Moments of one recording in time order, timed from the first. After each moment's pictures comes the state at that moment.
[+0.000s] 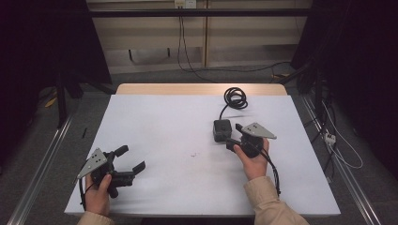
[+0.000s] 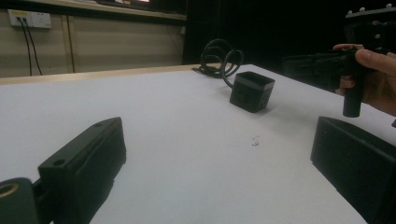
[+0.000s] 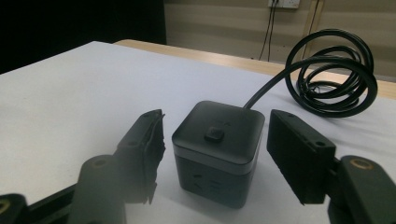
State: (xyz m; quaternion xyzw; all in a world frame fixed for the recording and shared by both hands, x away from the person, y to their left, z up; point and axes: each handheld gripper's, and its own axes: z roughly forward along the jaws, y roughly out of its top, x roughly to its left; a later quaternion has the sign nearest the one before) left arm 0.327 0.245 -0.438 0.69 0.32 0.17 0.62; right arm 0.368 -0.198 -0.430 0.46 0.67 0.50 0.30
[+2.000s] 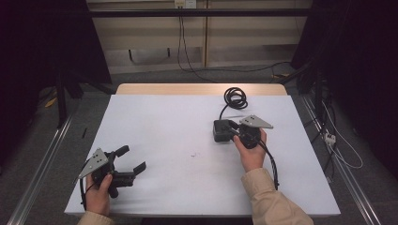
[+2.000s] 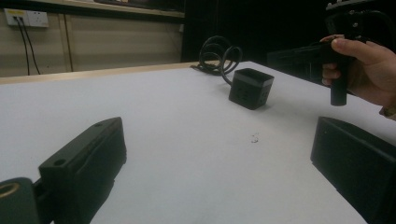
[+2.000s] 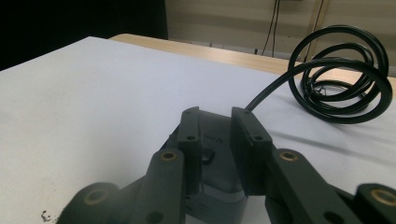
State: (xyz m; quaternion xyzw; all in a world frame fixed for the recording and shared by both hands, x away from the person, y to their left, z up) left arm 0.327 0.244 -0.440 0.70 0.32 0.17 0.62; right arm 0.394 -0.199 -0.427 0.47 0.69 0.49 0.27
